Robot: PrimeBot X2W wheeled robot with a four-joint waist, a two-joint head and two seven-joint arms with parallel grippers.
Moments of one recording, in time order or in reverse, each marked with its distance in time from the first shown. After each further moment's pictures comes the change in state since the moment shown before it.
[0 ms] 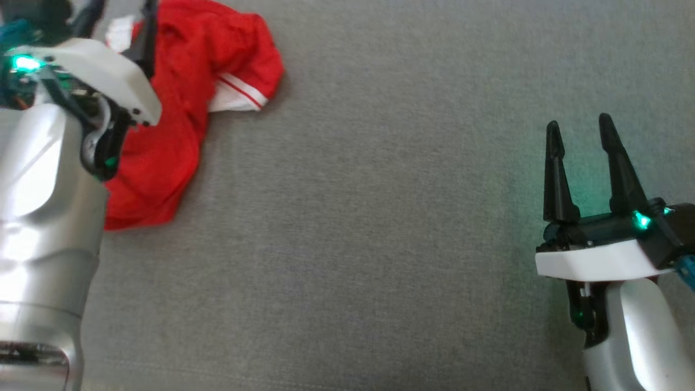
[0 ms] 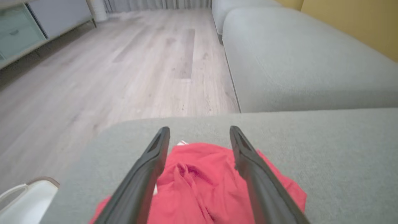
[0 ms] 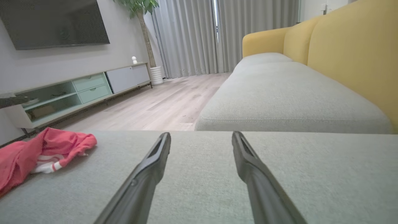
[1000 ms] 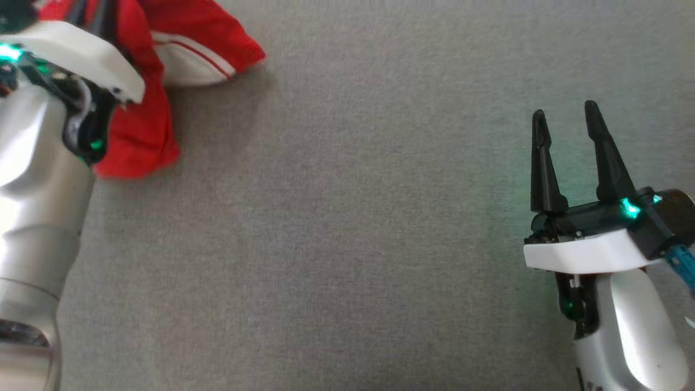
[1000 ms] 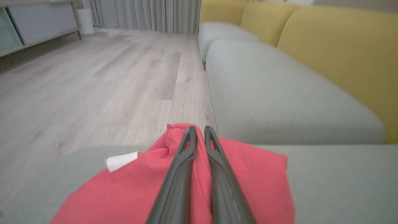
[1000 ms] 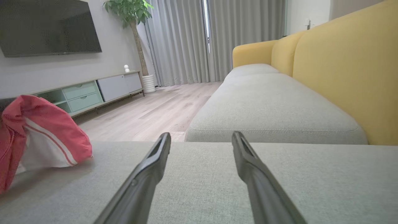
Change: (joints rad) left arm -0.137 0.056 -0.233 0.181 -0.286 0.000 -0.170; right arm -0.038 0.000 0.037 0.000 0.012 0.000 0.000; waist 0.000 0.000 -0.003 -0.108
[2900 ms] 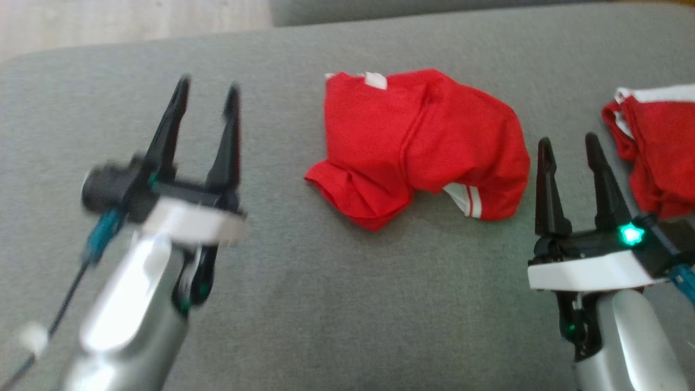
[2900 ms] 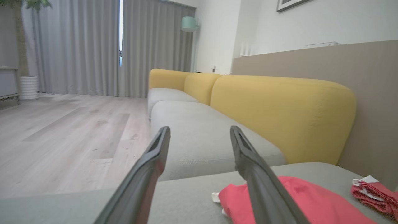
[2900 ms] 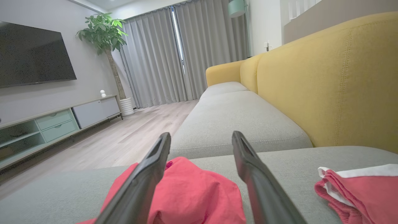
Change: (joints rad) left arm 0.507 -0.065 -0.003 -0.587 0.179 0.193 -0.238; right arm 0.056 0.000 -0.008 0.037 0.099 0.000 -0.005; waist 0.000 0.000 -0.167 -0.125
